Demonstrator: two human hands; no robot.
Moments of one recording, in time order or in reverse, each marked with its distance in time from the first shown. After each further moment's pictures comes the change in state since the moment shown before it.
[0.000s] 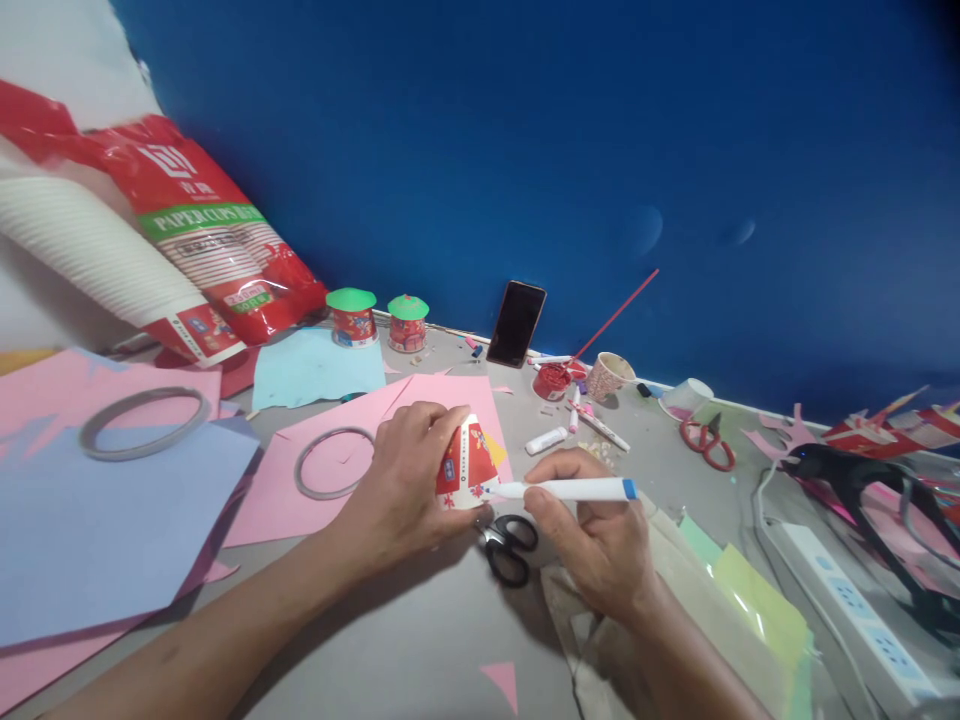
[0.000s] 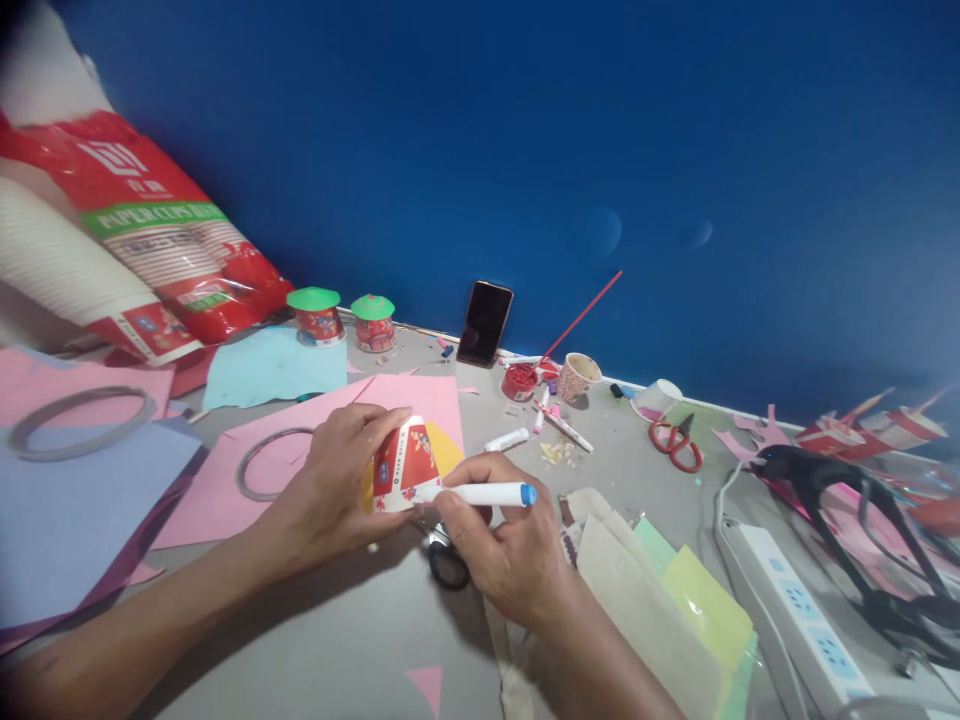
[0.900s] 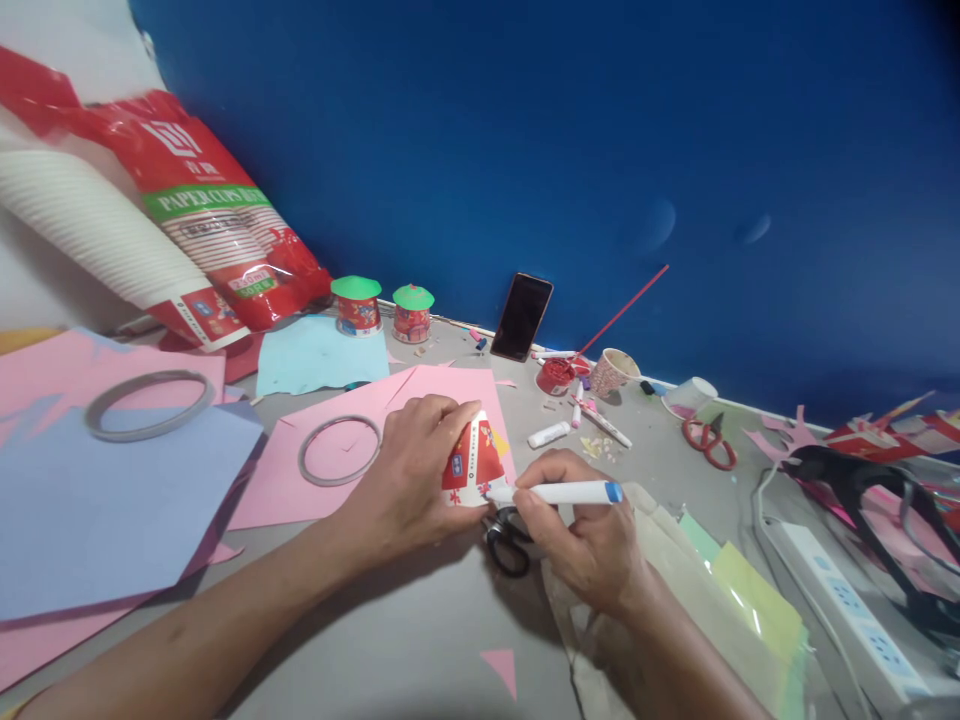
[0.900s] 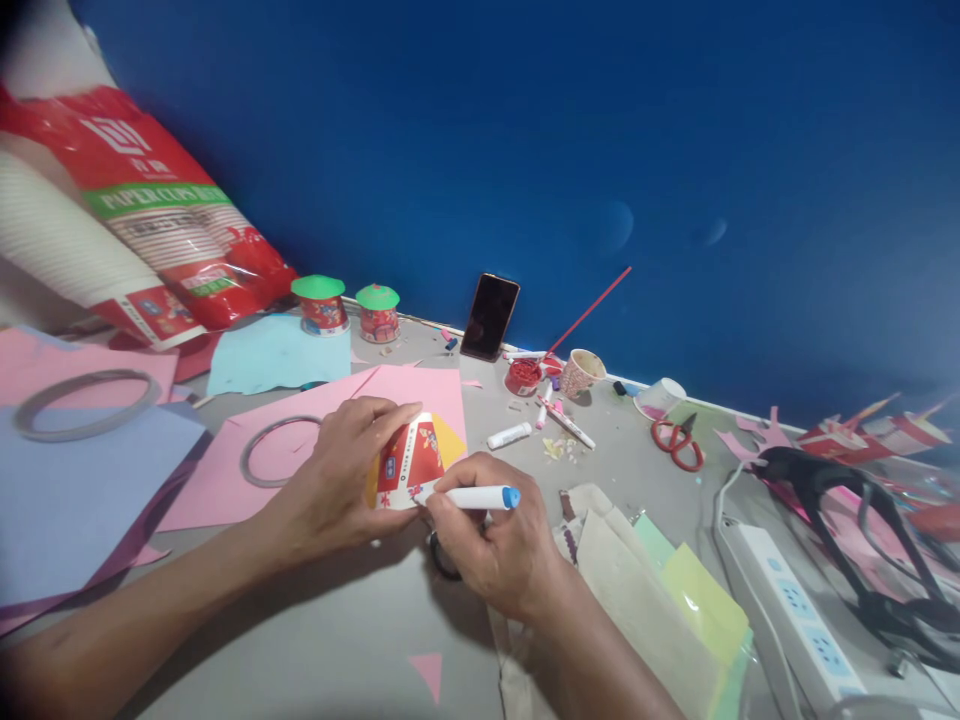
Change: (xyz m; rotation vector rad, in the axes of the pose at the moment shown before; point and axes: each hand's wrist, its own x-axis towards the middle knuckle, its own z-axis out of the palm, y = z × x) left_hand -0.002 0.004 0.001 -0.038 0.026 0.048; right_hand 0.001 -0.001 0.006 -0.055 -0.082 -0.085
